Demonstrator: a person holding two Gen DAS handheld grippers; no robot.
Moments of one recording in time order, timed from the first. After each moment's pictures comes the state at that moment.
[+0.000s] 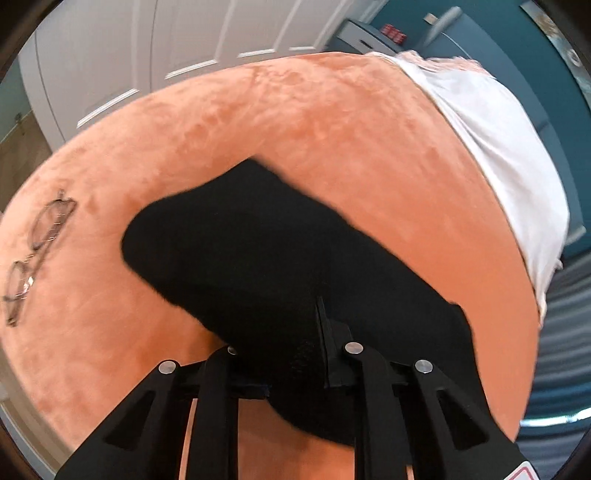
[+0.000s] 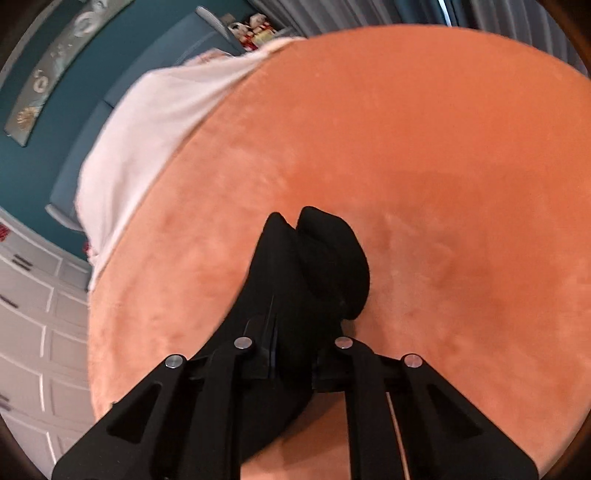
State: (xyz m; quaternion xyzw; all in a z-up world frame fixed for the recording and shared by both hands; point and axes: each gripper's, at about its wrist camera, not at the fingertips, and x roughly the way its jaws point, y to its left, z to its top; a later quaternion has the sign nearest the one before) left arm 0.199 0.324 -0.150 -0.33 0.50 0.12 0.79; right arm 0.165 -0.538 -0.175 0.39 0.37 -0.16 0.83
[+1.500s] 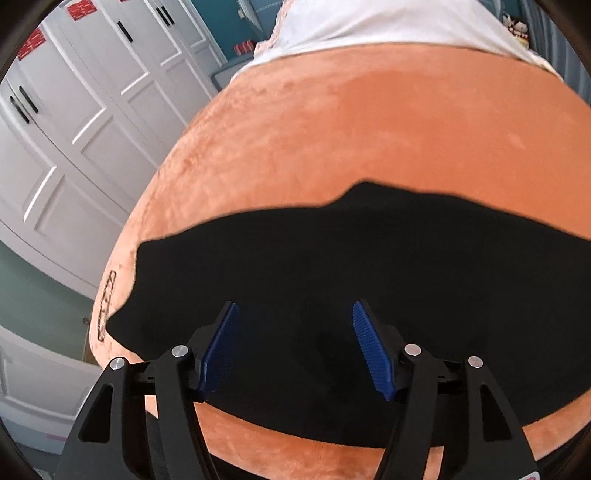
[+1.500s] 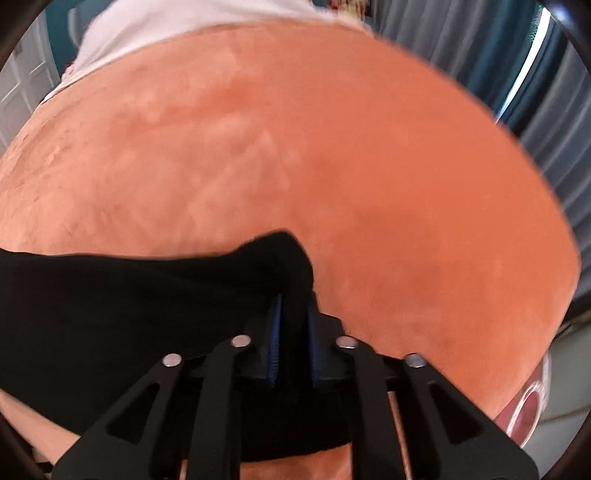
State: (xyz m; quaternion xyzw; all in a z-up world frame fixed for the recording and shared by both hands) left arm 0.102 0.048 -0.163 0.13 0.50 0.12 0.85; right arm 0.079 -0.568 -0.230 0.08 0.50 -0.16 0.85
